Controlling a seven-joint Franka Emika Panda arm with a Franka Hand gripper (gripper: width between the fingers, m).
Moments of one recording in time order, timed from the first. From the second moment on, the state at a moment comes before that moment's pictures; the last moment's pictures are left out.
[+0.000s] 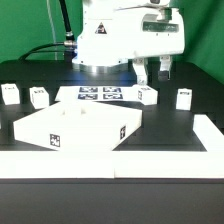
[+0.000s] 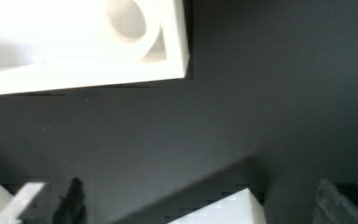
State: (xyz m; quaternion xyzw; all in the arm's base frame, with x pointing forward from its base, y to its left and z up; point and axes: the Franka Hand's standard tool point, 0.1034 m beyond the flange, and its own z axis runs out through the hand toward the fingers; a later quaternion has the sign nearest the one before) arm 0.531 0.065 0.082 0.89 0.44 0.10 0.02
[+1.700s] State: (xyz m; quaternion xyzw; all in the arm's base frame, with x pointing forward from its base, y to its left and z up) arm 0.501 -0.019 0.053 0.90 0.43 0.01 0.01
